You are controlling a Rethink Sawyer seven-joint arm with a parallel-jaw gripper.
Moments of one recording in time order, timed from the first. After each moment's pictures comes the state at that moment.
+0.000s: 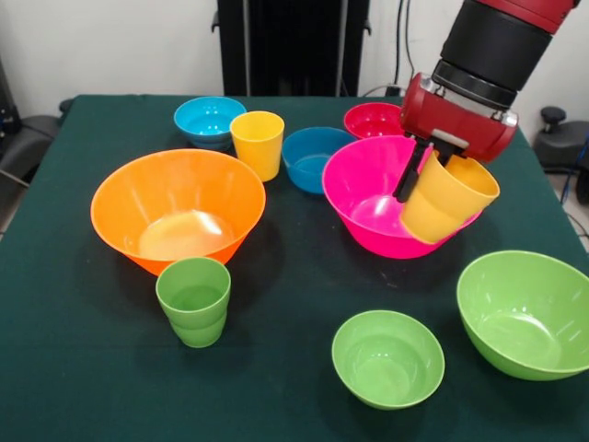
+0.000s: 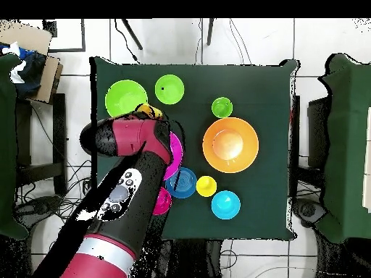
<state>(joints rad) 0.31 -0.36 -0.50 1.32 0.14 0.43 2.00</state>
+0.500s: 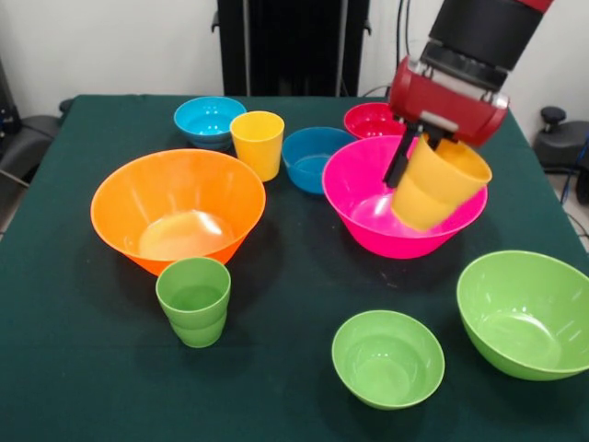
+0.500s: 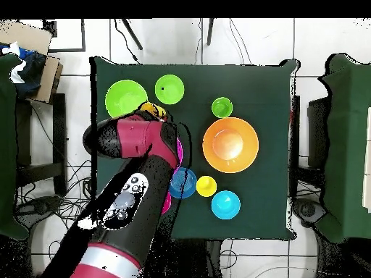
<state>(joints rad) 0.30 -0.42 -0.50 1.36 0.14 0.42 2.00</state>
